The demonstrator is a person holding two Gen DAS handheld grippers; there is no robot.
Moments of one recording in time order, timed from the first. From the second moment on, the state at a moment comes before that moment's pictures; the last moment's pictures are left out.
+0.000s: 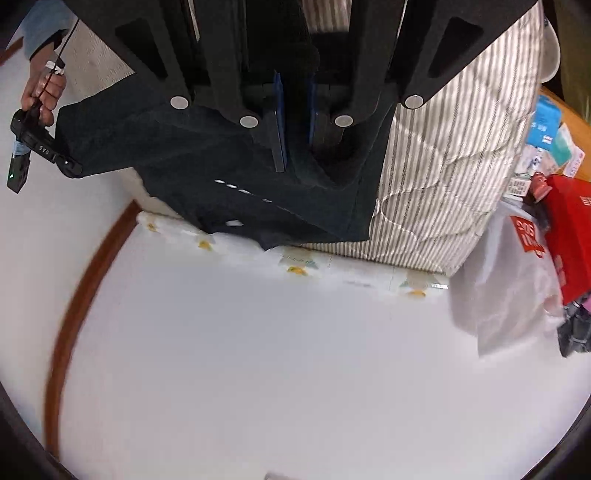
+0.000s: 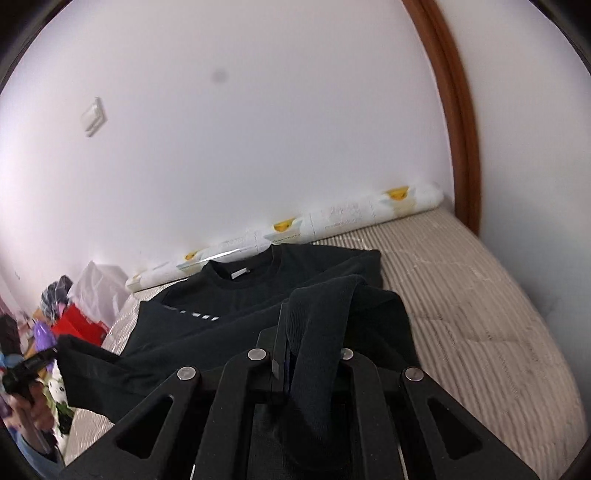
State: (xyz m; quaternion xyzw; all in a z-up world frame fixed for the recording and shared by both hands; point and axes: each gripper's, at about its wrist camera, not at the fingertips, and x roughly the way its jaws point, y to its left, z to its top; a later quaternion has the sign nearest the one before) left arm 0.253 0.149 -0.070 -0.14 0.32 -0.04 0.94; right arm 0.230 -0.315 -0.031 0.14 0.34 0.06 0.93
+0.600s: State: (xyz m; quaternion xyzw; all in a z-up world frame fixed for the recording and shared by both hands) left arm 0.308 0.160 -0.146 -0.14 0.41 -0.02 0.90; right arm 0.291 -0.320 -0.114 0.10 0.44 -0.01 0.89
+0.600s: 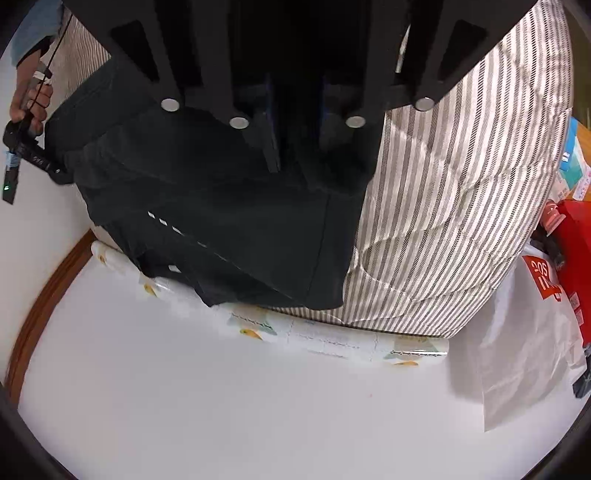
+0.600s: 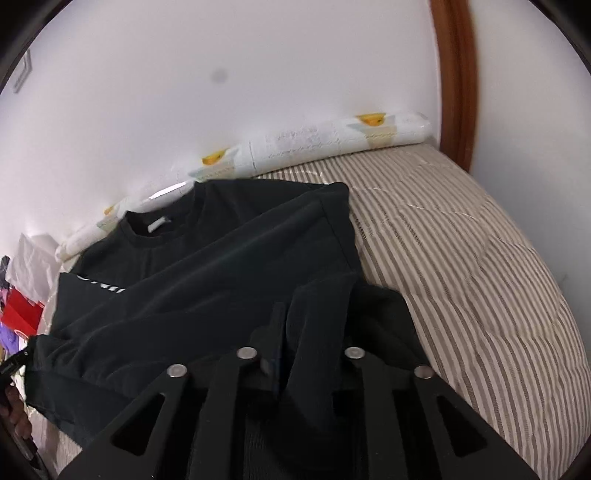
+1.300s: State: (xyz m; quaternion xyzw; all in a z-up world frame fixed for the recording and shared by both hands) left arm 0.202 0.183 -0.171 -0.23 0.44 -0.04 0.87; right arm 0.180 -0.384 -0.115 0.16 0.43 -0.07 0.89
